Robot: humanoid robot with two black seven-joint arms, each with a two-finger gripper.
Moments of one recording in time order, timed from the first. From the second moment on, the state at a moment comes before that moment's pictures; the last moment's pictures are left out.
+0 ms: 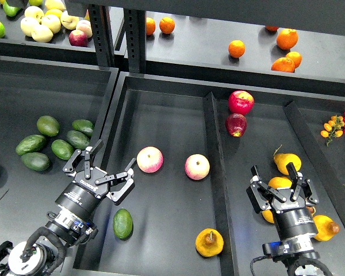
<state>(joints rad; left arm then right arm) 0.23 0.00 -1.27 -1.37 -0.23 -0.49 0.22 -0.17 0.01 1.37 1.31 0.33 0.40 -0.23</state>
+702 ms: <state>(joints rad) 0.23 0.00 -1.27 -1.38 -0.23 -0.49 0.21 -0.17 0.01 1.37 1.31 0.33 0.40 -0.23</state>
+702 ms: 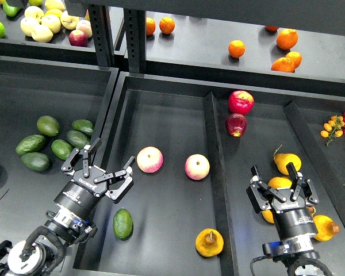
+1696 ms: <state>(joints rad) 0.23 0.00 -1.28 -1.36 -0.23 -0.49 0.22 -0.17 0.02 1.37 1.31 0.33 0.40 -0.23</state>
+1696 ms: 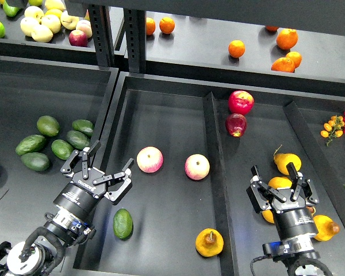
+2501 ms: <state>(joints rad) 0.23 0.00 -1.27 -1.37 -0.23 -0.49 0.22 -0.17 0.01 1.37 1.31 0.33 0.40 -0.23</state>
